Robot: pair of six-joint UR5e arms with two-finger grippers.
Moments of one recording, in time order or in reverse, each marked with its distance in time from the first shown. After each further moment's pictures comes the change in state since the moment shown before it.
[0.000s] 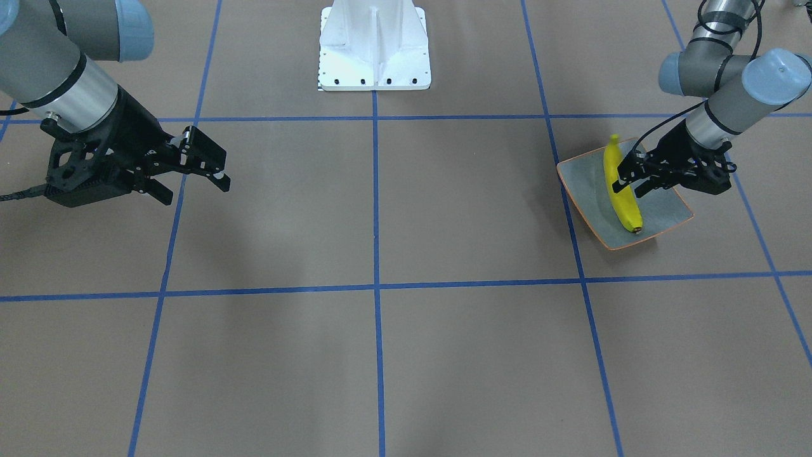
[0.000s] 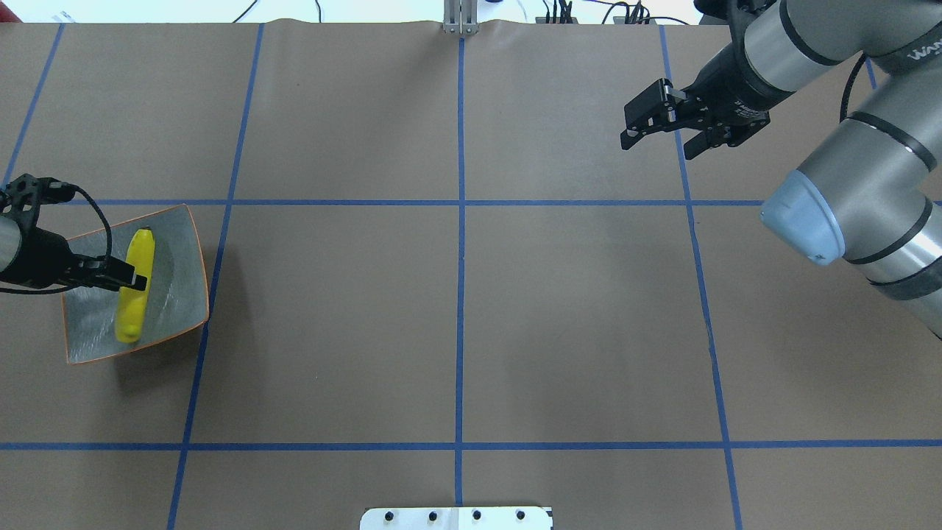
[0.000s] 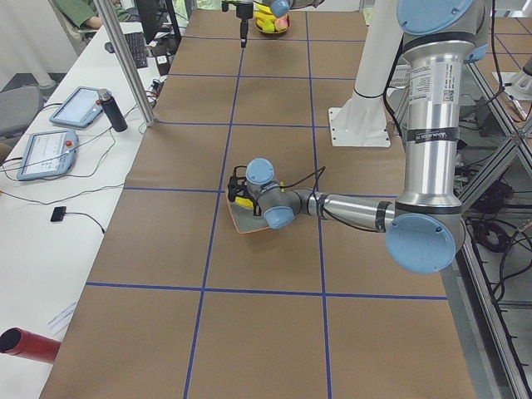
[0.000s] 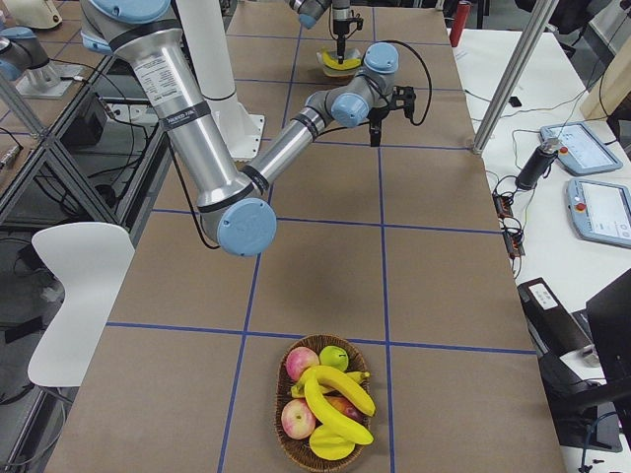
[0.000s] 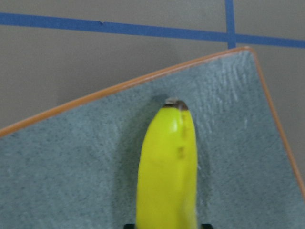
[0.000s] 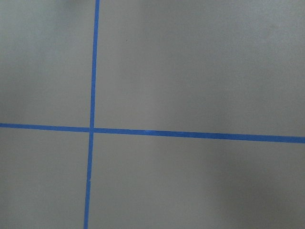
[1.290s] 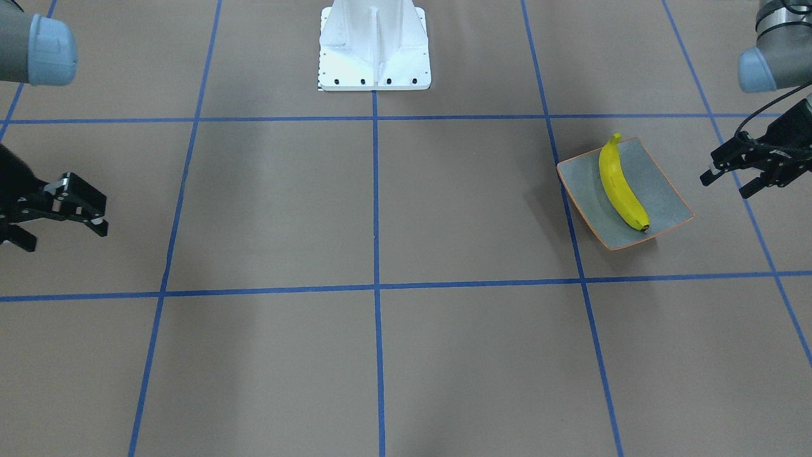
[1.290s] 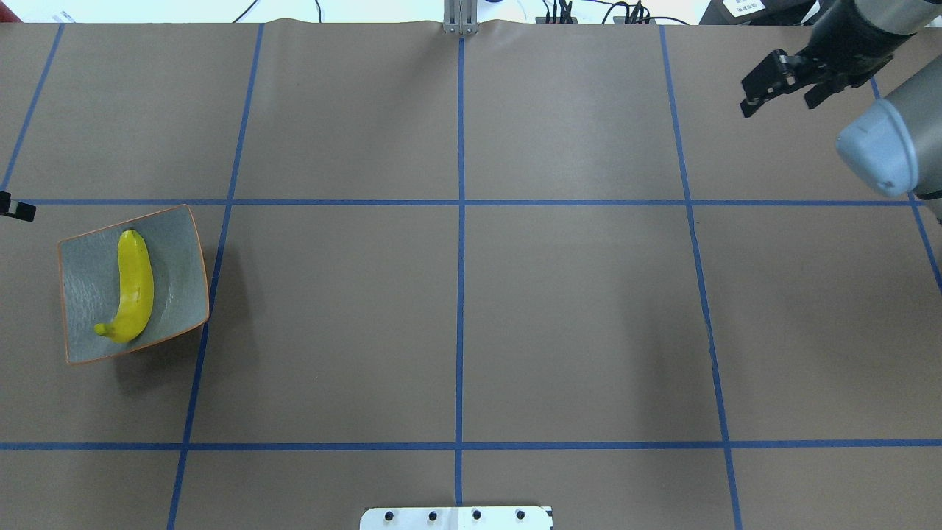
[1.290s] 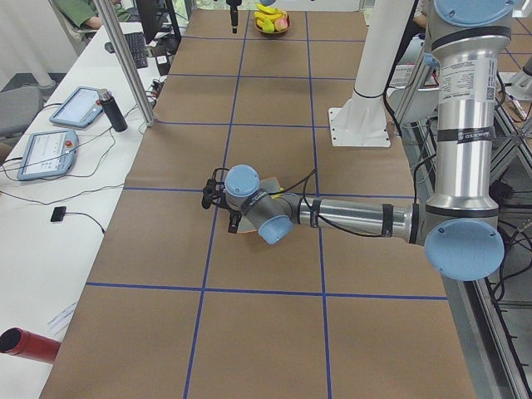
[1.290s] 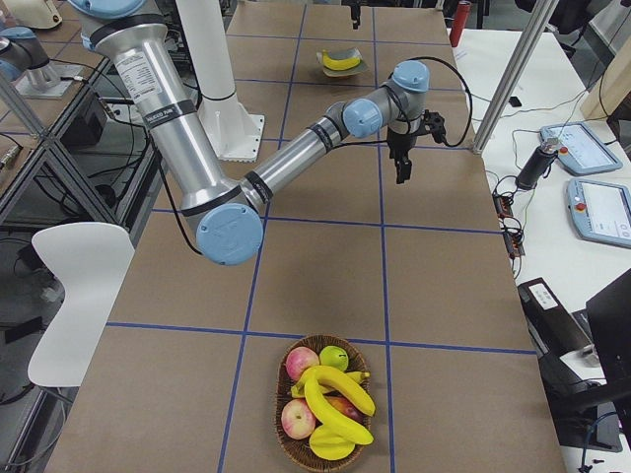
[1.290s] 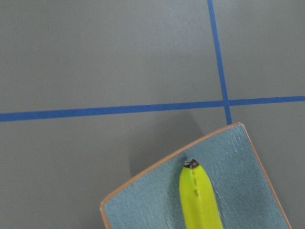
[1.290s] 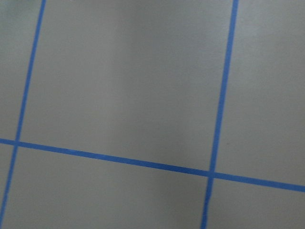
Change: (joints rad) left arm -0.346 -0.006 -0.017 0.167 -0.177 0.314; right arm 0.200 -0.052 -0.071 -0.284 -0.078 -0.575
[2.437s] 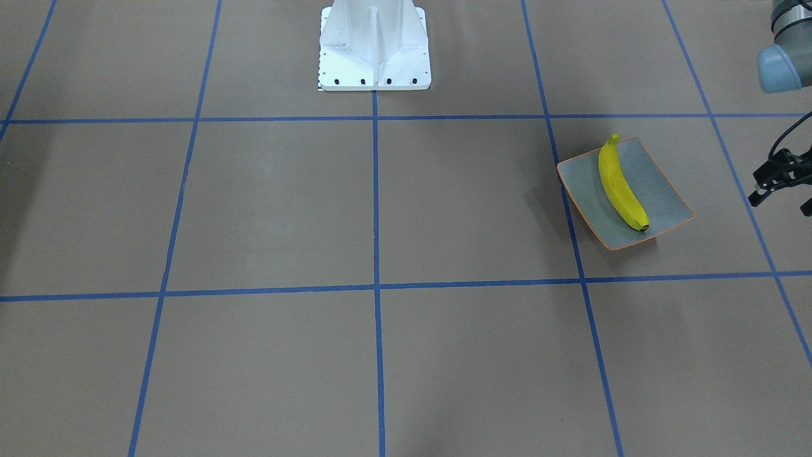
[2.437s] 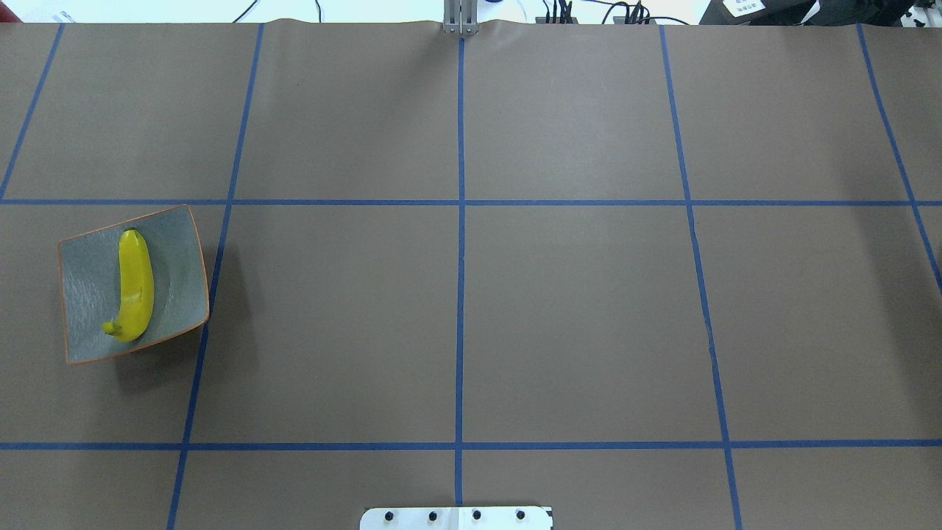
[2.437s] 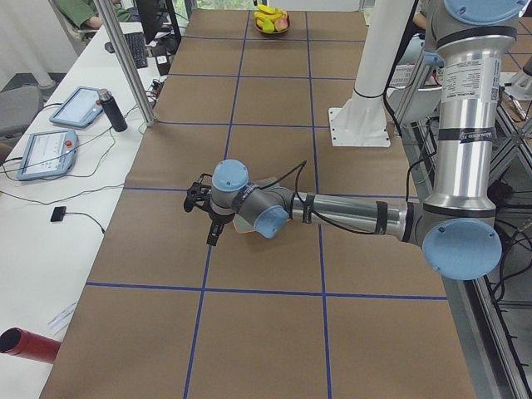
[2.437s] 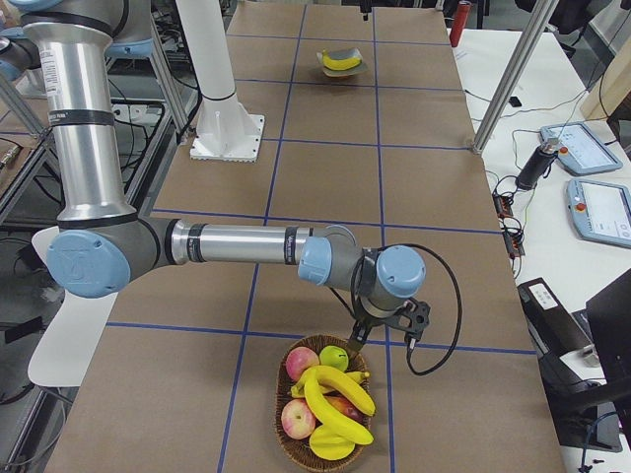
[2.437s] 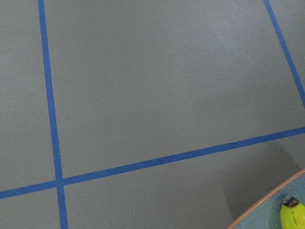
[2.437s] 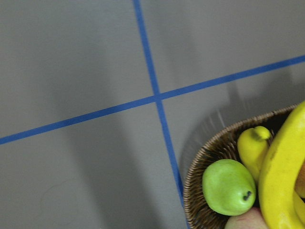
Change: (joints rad) left arm -0.058 -0.040 -0.014 0.174 0.138 0.195; right arm 0.449 -0.322 -0.341 -0.018 0.160 -0.137
